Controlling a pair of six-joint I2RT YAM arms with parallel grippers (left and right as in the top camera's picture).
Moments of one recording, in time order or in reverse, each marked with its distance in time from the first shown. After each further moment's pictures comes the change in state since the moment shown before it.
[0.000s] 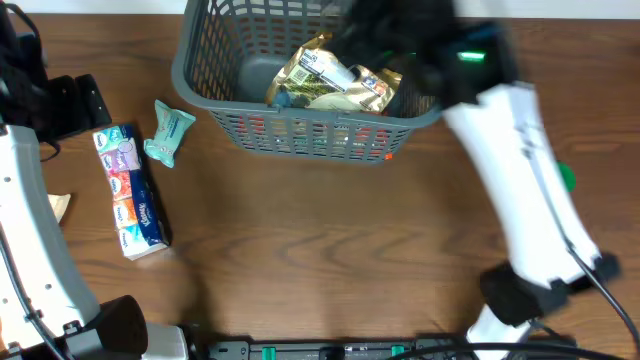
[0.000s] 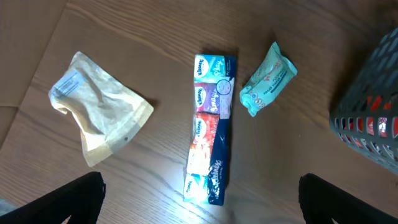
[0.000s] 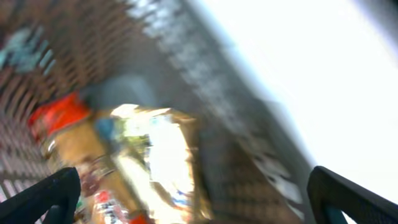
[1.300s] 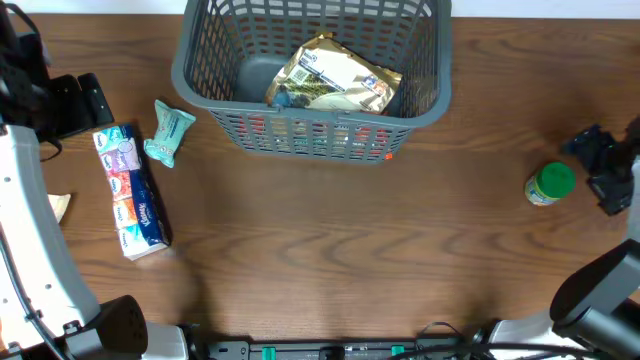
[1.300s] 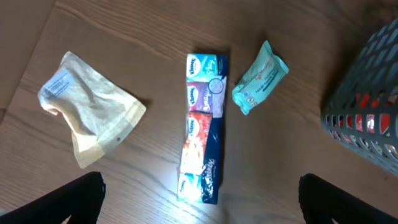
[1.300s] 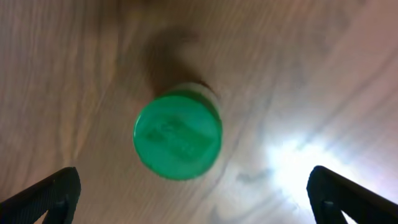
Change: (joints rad) left arm 0.000 0.000 0.000 -0.002 0.030 0.000; right arm -0.980 -0.143 -0.891 -0.014 0.013 0.954
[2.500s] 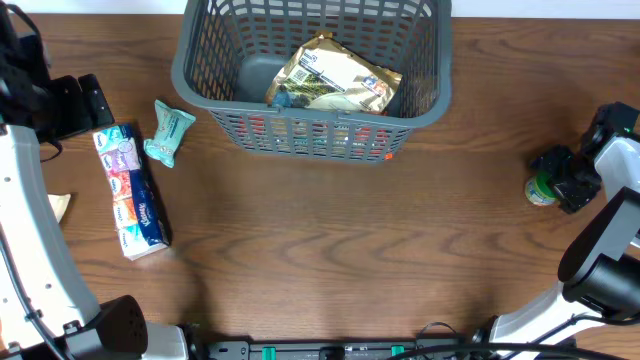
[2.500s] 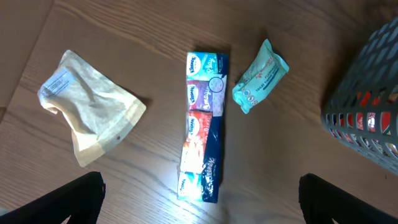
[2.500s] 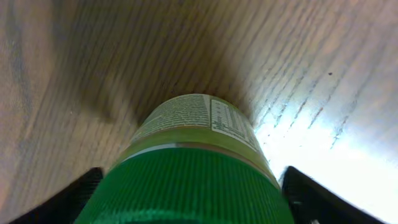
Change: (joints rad) left arm 0.000 0.000 0.000 -0.005 0.000 0.000; right arm 0.040 0.201 -0.115 0.207 -0.004 0.001
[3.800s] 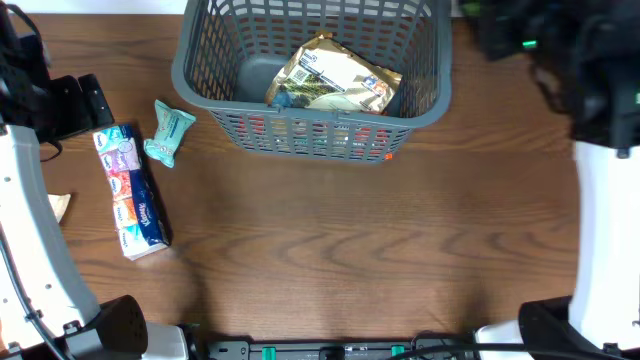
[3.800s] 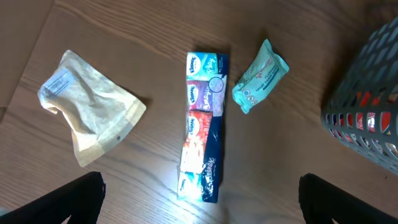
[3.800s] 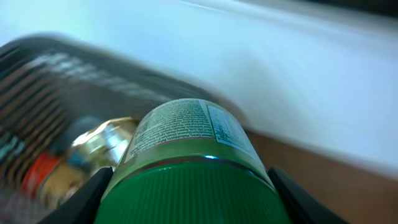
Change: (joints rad) left arm 0.000 0.000 0.000 0.000 0.000 0.000; right arm 0.687 -0.253 0.943 -0.250 -0.108 -0.694
